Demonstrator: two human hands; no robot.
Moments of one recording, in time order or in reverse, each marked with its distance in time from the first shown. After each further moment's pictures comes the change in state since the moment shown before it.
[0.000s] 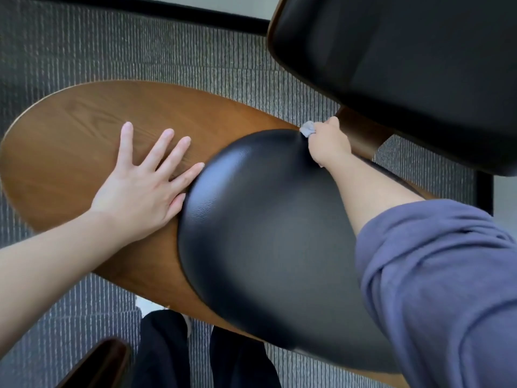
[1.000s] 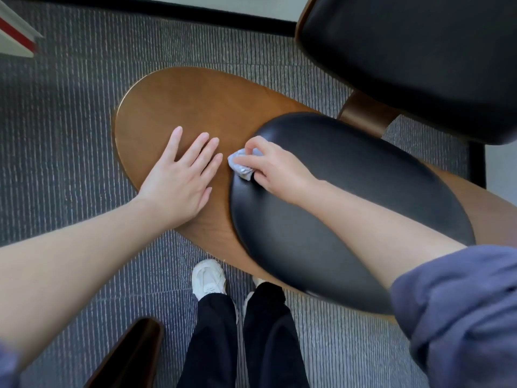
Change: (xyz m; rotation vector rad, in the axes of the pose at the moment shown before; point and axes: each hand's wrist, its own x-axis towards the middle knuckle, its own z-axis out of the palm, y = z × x) left_hand -0.061 -0.005 -0.011 0.124 -0.106 0.061; right_hand -0.164 -0.113 0.025 0.052 0.053 -0.859
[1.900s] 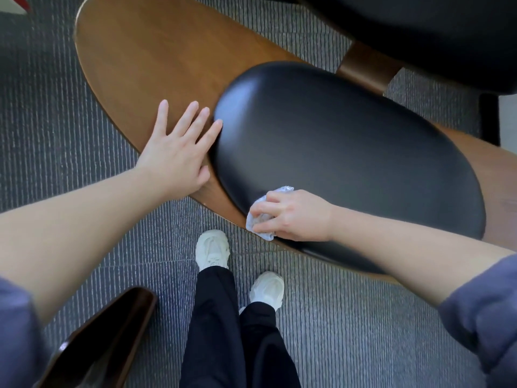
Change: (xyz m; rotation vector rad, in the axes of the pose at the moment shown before) left_hand -0.021 0.071 0.002 -0.276 0.056 -0.157; right_hand -0.160 0.002 0.071 -0.220 -0.153 -0.538
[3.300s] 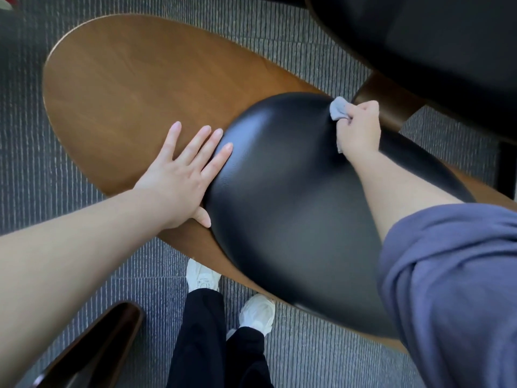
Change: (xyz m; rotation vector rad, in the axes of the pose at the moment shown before) left_hand 0.057 -0.011 -0.017 0.153 -0.460 0.067; right_hand 0.027 0.213 -0.047 0.458 0.541 1.462
